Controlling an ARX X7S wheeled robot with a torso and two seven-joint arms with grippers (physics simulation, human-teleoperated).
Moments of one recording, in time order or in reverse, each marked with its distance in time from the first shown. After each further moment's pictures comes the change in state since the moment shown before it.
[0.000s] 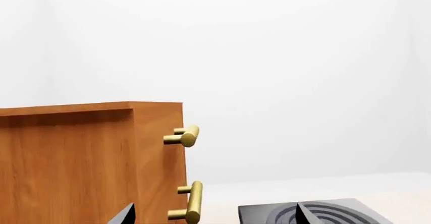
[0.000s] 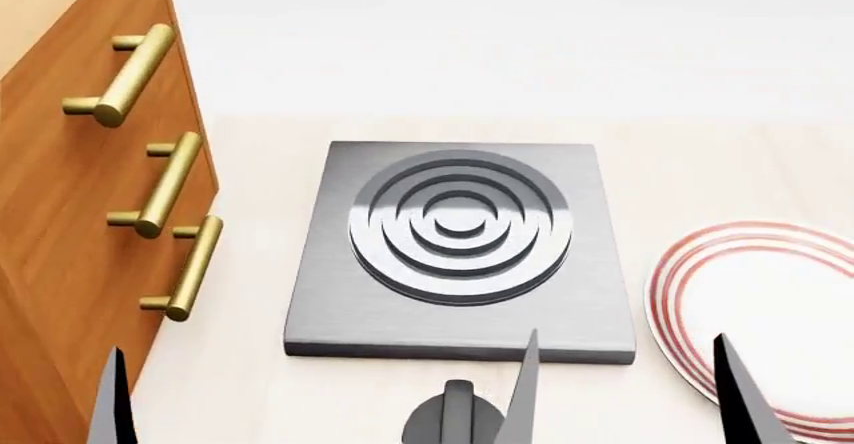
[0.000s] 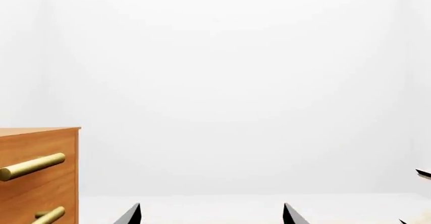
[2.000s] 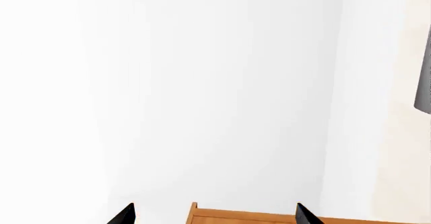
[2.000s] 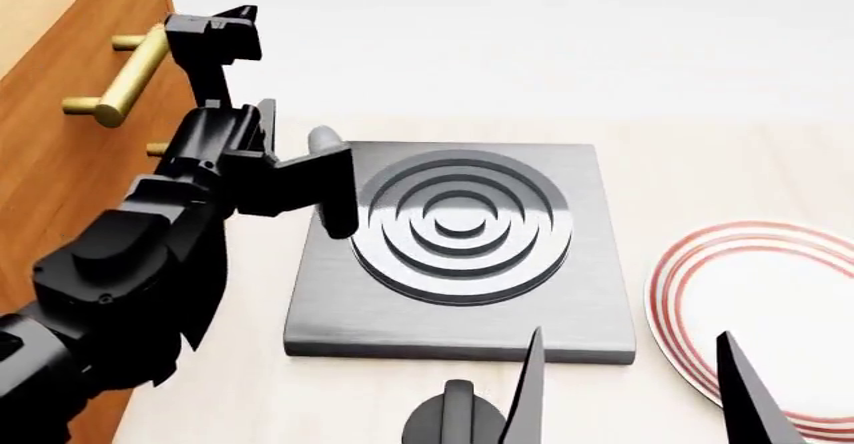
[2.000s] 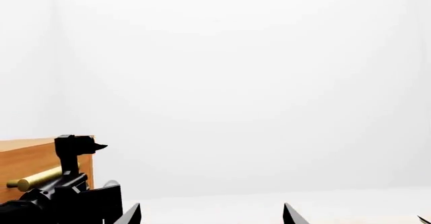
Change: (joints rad) left arm -1.538 0.211 1.447 -1.911 0.127 -0.112 -0.122; right arm 0.016 0.140 -0.028 0.000 0.162 -0.090 0.125
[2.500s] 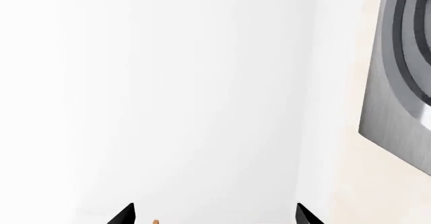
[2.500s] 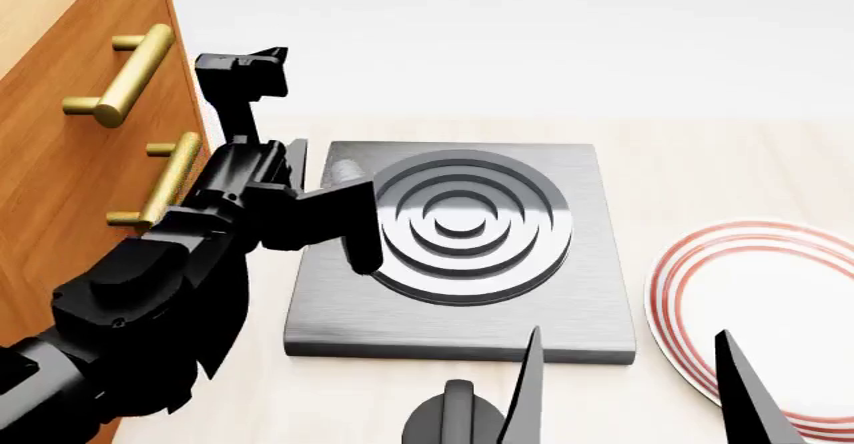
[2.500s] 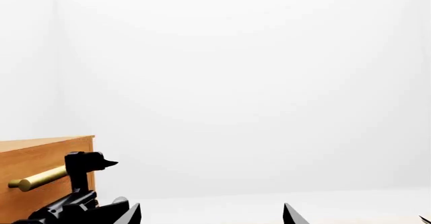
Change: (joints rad) left arm 0.044 0.001 0.001 0.049 -0.046 0.018 0.017; right arm 0.011 0.030 -0.020 0.004 0.018 -0.017 0.030
